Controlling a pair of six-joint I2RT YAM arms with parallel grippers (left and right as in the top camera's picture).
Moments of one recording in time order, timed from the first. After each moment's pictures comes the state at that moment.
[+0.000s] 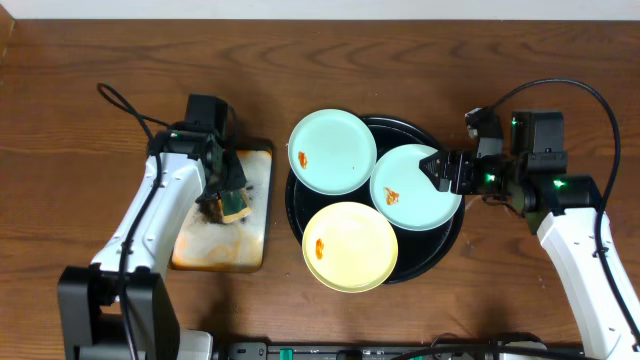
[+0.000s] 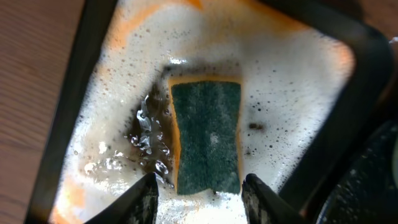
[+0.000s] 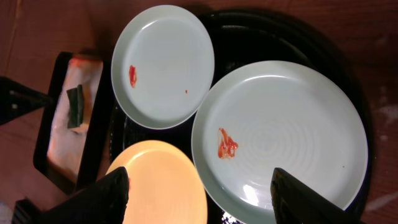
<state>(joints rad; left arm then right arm) -0.09 1.60 1.12 -0.90 -0.08 -0.45 0.07 1.30 1.00 -0.67 -0.52 0.19</state>
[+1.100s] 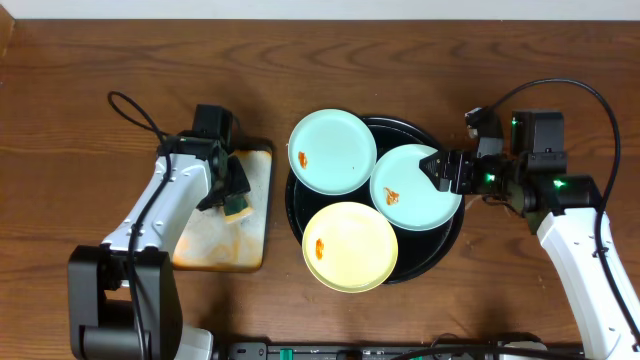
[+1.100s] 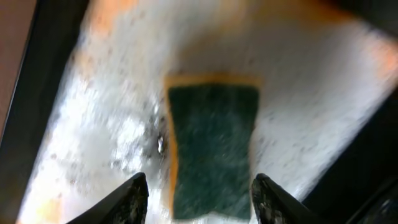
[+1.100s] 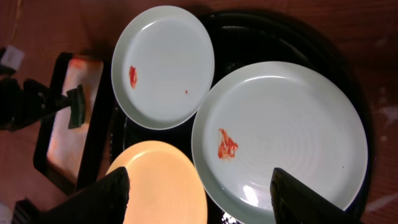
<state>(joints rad) -0.09 1.64 1.05 -0.80 -0.08 -0.52 0.07 1.30 1.00 -0.67 -0.52 0.19</state>
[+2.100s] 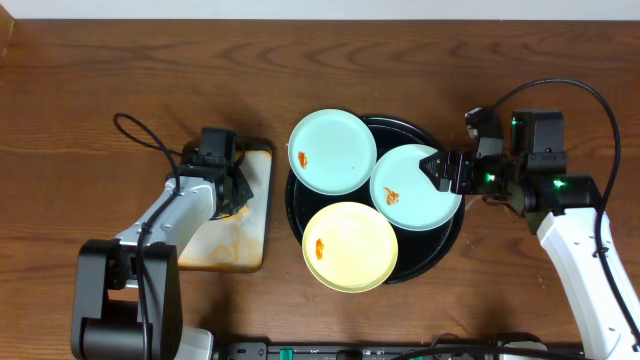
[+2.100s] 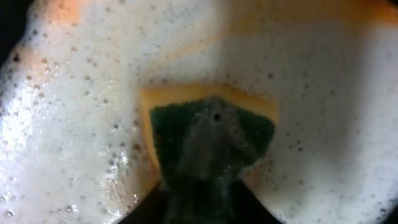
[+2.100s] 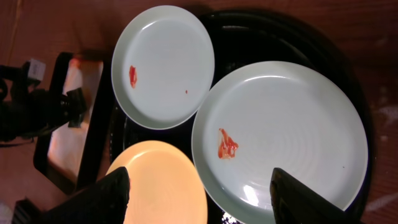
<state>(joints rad) -0.09 1.64 0.84 -0.51 -0.09 -0.55 0.07 1.30 1.00 -0.67 -0.52 0.19</state>
